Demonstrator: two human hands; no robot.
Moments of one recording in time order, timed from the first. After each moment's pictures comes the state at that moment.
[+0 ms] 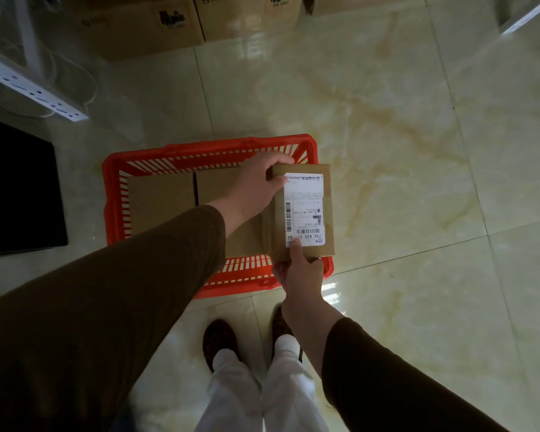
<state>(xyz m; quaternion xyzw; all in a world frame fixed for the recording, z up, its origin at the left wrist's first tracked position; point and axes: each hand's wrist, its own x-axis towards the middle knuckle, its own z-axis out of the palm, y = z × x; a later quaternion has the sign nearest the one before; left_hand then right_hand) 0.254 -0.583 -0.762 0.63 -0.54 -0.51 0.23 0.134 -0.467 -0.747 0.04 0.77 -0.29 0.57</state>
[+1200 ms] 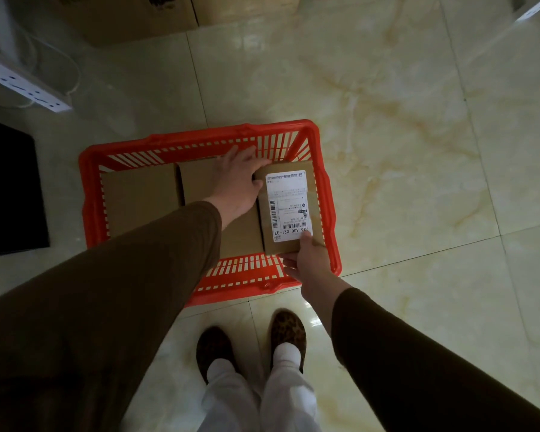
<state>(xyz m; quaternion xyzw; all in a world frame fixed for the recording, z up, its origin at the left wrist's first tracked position) 0.269 -0.588 -0.826 0.71 -0.61 -0.36 0.03 0.105 -0.497 -0.824 -0.05 0.79 -0.15 0.59</state>
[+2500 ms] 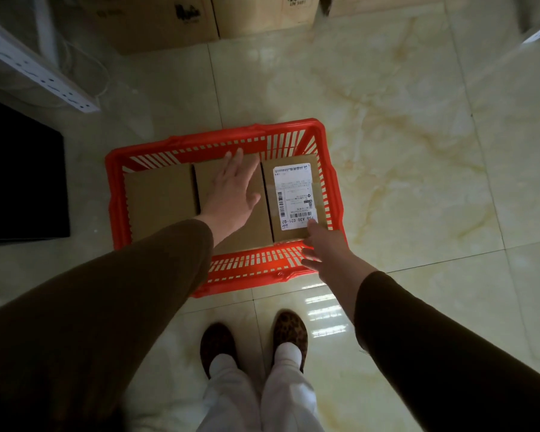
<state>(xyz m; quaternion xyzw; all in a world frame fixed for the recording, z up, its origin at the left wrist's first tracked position) 0.292 -0.543 -0.792 0.71 -0.61 -0.35 0.05 0.090 -0.524 -0.811 -0.12 0.78 -0.11 0.60</state>
